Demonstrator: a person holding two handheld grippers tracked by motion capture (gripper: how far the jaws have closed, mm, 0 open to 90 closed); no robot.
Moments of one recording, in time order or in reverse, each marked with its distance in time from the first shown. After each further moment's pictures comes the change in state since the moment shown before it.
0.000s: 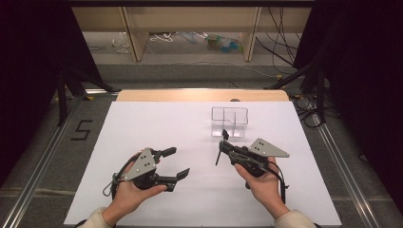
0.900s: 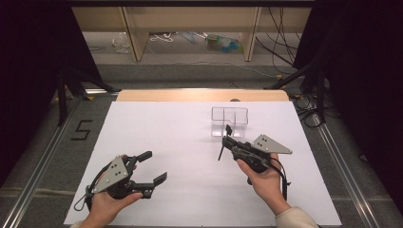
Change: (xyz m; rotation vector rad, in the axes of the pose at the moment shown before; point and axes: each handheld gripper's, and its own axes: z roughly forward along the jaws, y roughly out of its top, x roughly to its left) left arm 0.009 -0.013 -0.054 -0.054 0.087 -0.034; right arm -0.009 0.008 -0.001 -0.001 -0.043 -0.019
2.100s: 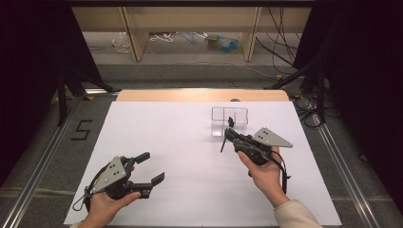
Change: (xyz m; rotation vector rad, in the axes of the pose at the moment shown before) left arm 0.005 -0.007 -0.001 0.019 0.011 -0.028; right arm -0.011 0.011 0.007 -0.022 -0.041 -0.017
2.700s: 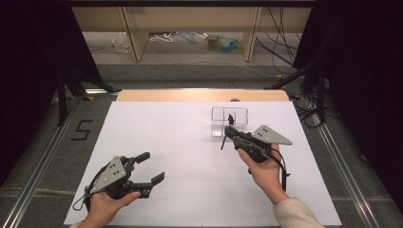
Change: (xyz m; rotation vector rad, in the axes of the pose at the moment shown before) left arm 0.001 0.000 0.000 -0.003 0.000 -0.004; right arm -0.003 0.004 0.004 -0.004 -0.013 -0.015
